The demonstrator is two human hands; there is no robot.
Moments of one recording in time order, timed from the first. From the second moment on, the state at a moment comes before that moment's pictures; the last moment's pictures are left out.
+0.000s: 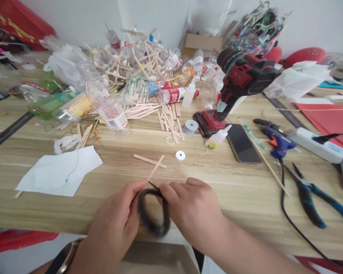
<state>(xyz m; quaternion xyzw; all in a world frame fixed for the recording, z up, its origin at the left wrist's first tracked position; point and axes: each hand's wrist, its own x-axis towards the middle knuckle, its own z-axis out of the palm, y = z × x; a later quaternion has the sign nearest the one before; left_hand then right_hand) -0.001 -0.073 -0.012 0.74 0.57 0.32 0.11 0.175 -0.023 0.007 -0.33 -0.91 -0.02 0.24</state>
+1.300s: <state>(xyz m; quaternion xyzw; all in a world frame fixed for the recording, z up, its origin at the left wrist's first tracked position) -0.007 -0.066 -0.010 0.77 0.50 0.38 0.09 0.162 -0.034 -0.002 -0.43 -0.76 0.44 0.22</state>
